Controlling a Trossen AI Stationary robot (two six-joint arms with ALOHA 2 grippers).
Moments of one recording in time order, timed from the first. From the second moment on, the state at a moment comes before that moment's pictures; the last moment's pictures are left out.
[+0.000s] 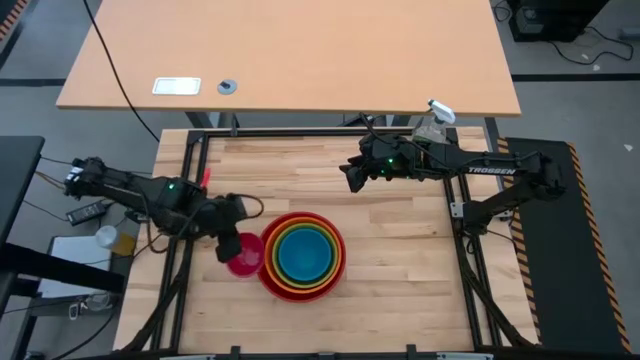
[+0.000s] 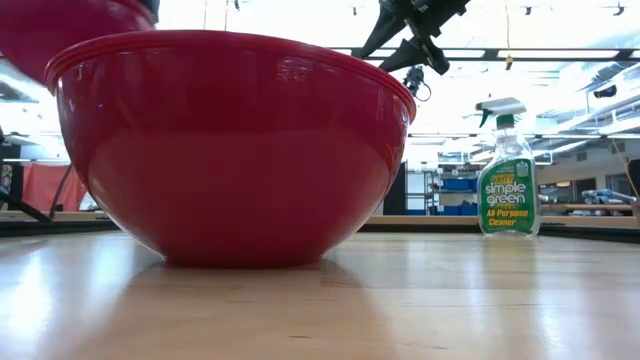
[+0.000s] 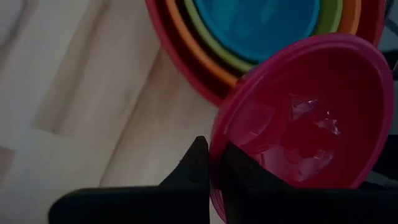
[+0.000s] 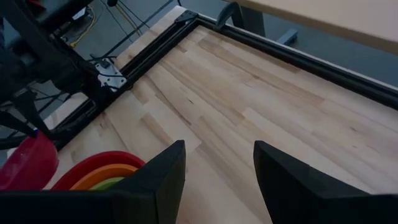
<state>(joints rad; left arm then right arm) -0.26 1.03 0.98 -1.05 0.03 -0.73 -0.15 1.36 1.23 -0.47 0.22 0.63</state>
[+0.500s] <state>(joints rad) -0.08 1.44 1.35 -1.06 0.05 -0.35 -0.16 1.36 1.23 -0.62 0.22 0.69</state>
